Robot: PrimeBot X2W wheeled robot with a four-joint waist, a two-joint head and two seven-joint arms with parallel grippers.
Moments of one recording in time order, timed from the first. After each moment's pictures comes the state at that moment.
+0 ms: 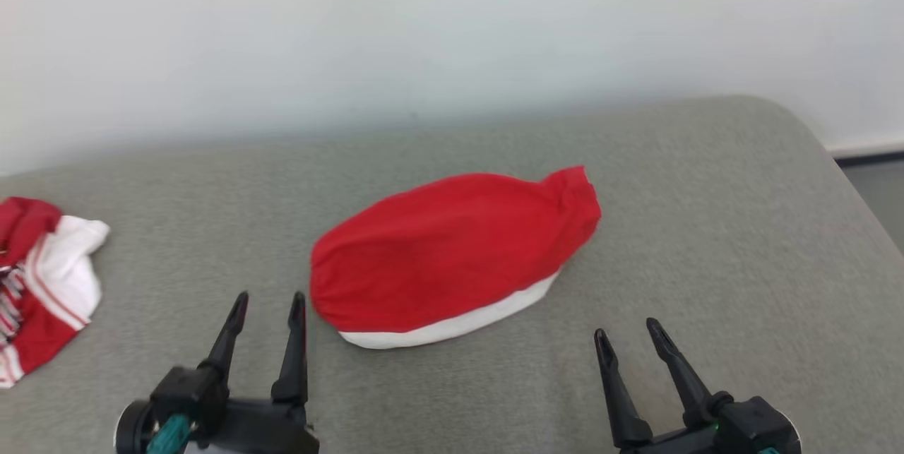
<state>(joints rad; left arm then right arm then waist) -0.18 0.12 -0.17 0.29 -0.30 -0.07 -0.26 0.02 -0.05 0.20 0.12 0.19 0.13 -0.26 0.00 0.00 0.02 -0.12</state>
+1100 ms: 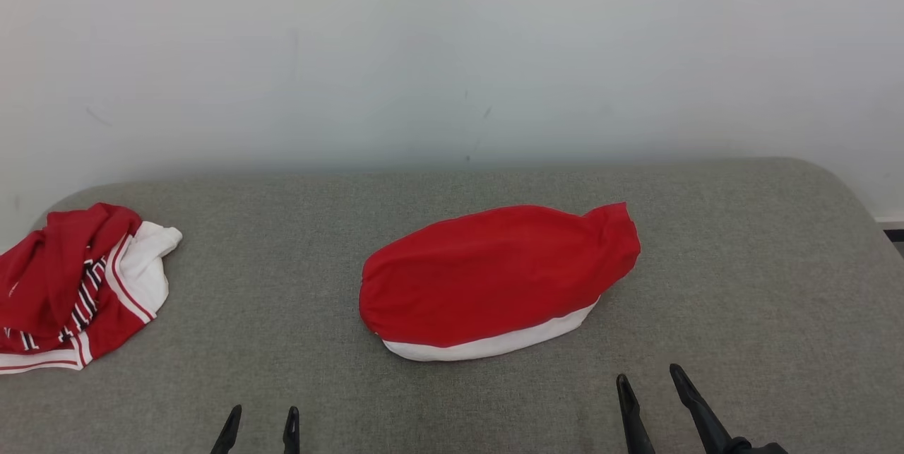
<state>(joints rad) 0.12 0.06 -0.04 0.17 -0.09 -0.11 -0.26 0.15 -0.05 0.15 0.08 0.13 0.13 -0.26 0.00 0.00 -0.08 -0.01</state>
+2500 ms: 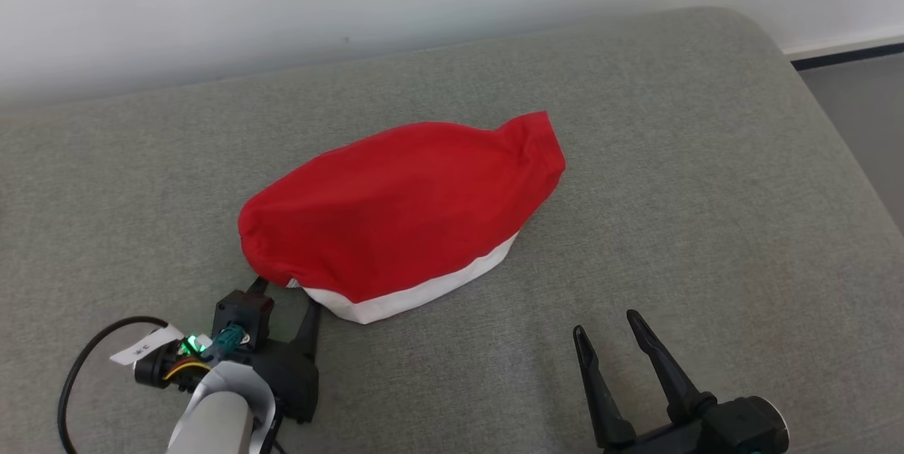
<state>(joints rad) -0.52 0.14 -0.24 0.84 -0.13 -0.13 -0.26 0.03 -0.05 0.24 0.05 0.13 0.13 -0.26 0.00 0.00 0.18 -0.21</state>
